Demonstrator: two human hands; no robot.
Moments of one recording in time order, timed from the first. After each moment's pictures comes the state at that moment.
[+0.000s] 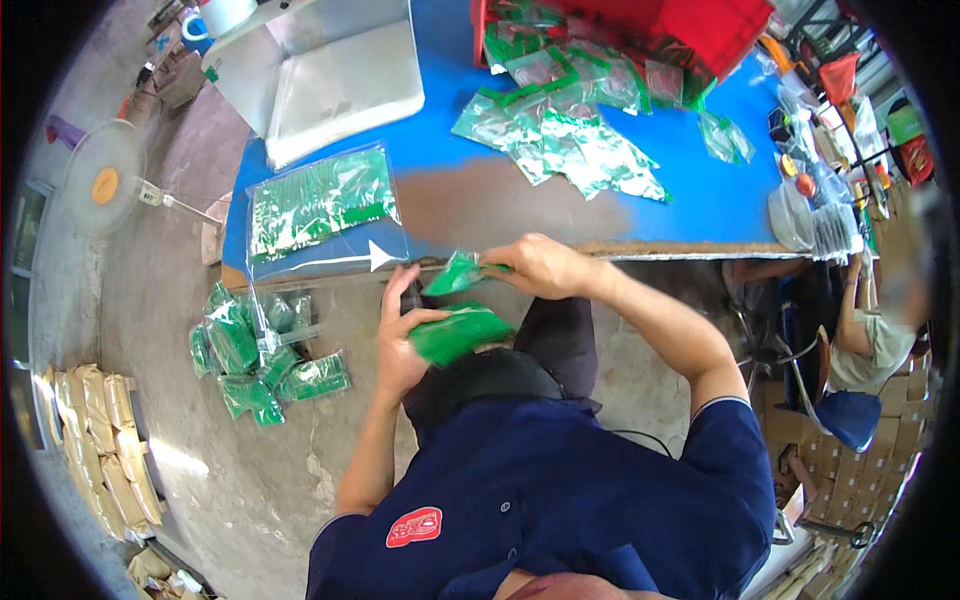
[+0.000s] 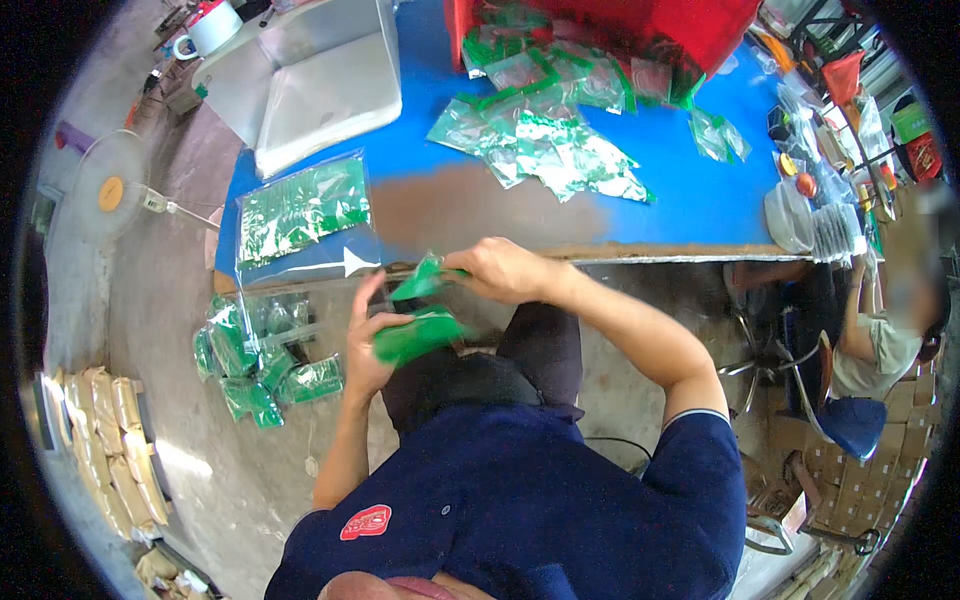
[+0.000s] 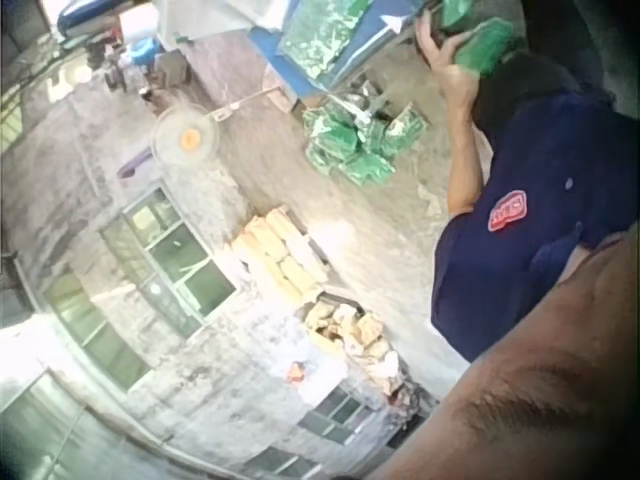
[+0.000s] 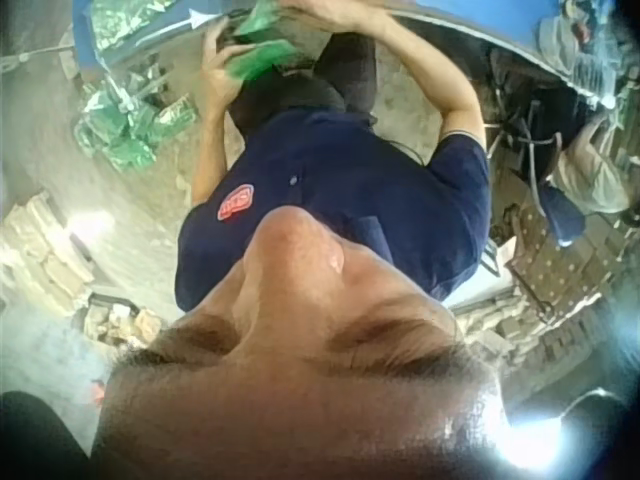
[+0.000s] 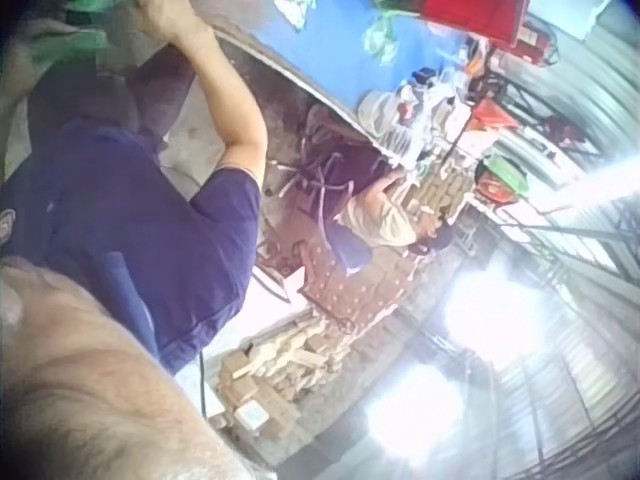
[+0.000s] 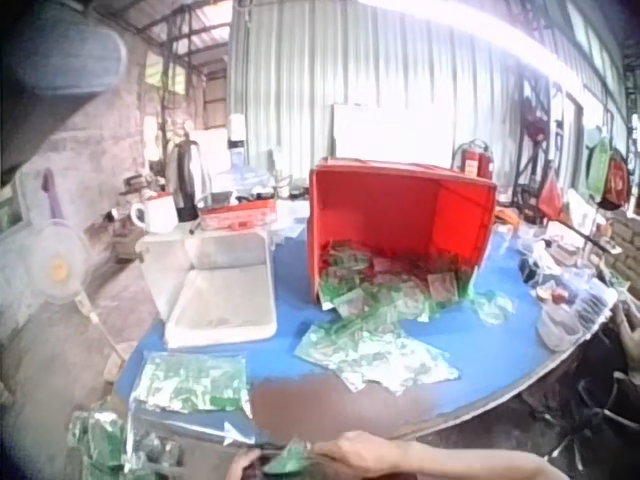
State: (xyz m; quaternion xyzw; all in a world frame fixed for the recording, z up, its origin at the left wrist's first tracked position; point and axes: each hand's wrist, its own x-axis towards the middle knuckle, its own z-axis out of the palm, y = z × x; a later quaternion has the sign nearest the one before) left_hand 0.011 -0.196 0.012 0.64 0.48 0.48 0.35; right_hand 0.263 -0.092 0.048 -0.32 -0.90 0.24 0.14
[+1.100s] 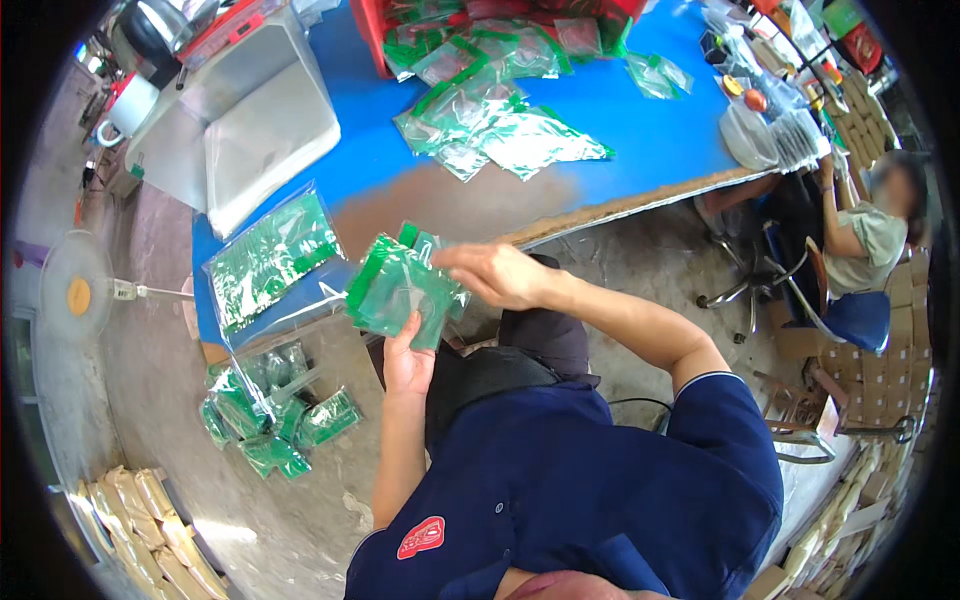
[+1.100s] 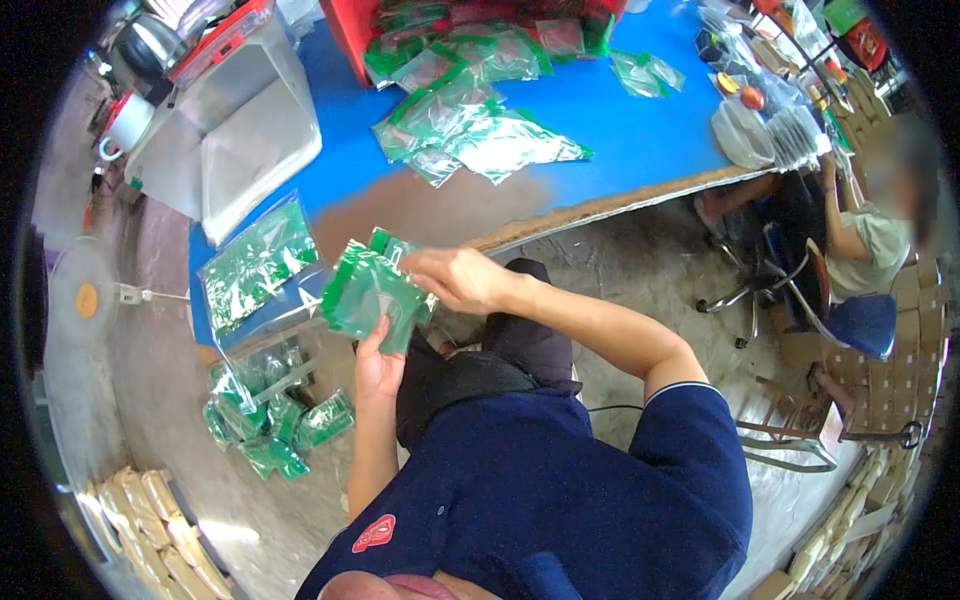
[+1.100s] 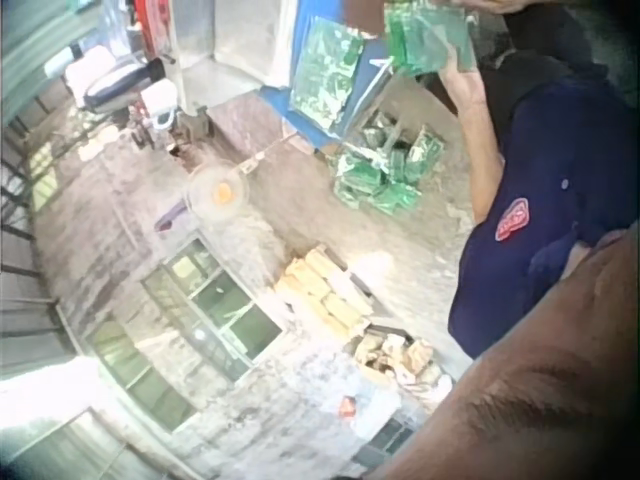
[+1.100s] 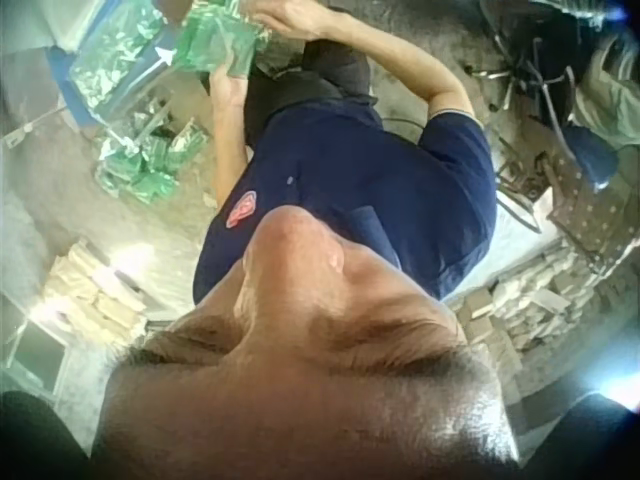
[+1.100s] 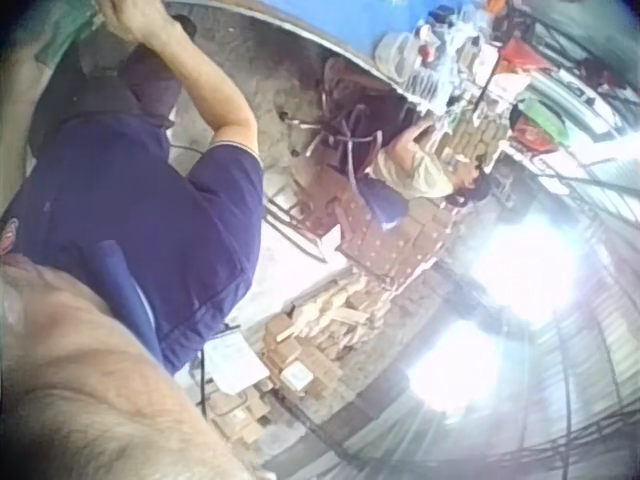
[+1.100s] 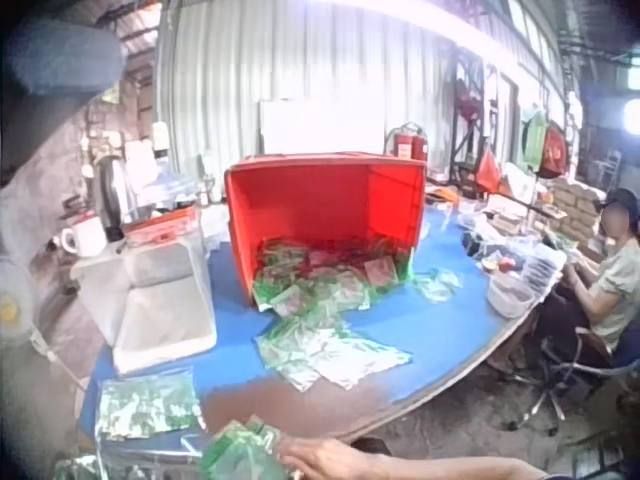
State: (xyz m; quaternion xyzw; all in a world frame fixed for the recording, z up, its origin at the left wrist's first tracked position) left_hand 0.051 -0.183 -0.045 0.12 0.32 0.56 0.75; right_hand 0.284 -0.115 0.001 -0.37 -0.84 0.28 0.28
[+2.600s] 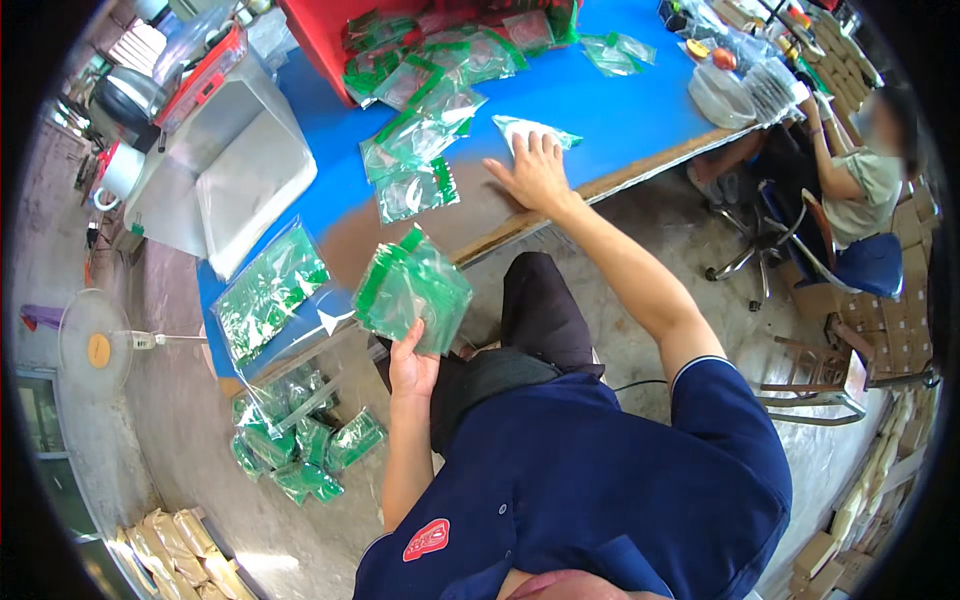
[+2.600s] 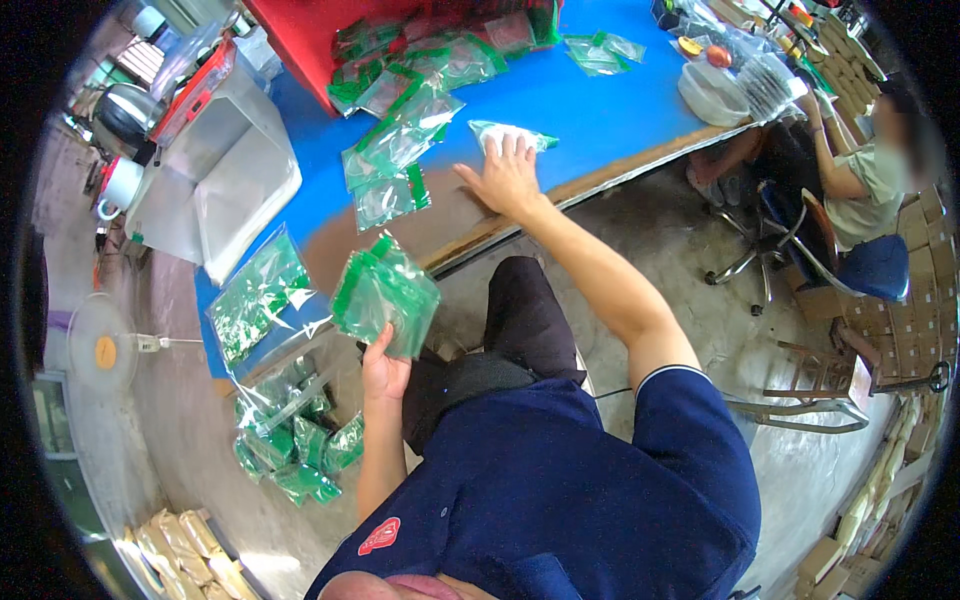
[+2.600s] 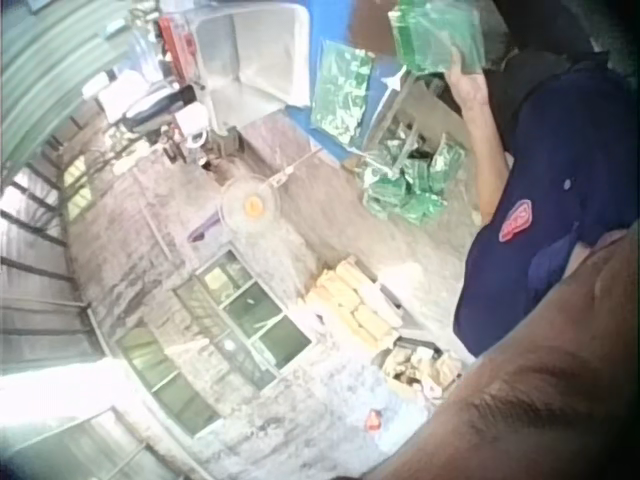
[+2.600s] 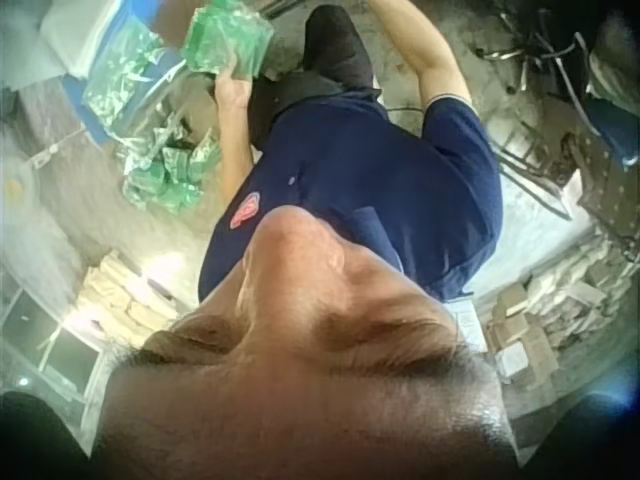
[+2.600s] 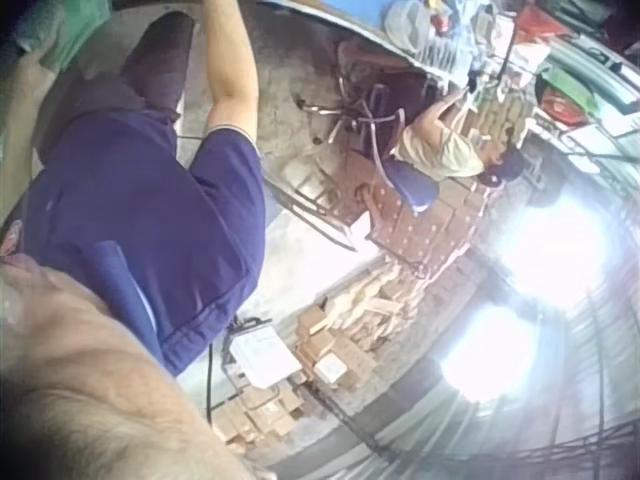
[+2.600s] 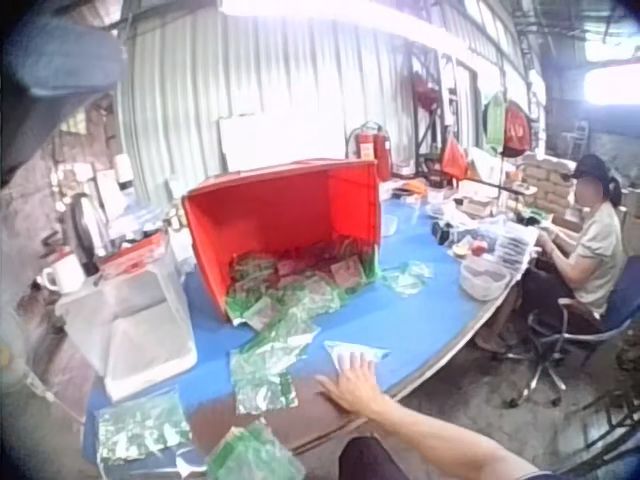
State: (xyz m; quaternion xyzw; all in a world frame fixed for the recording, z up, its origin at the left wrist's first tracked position) left_hand 0.053 -0.182 -0.061 0.13 0.31 0.52 0.79; right_hand 0.367 -0.049 -0.019 -0.70 -0.65 -0.08 0.27
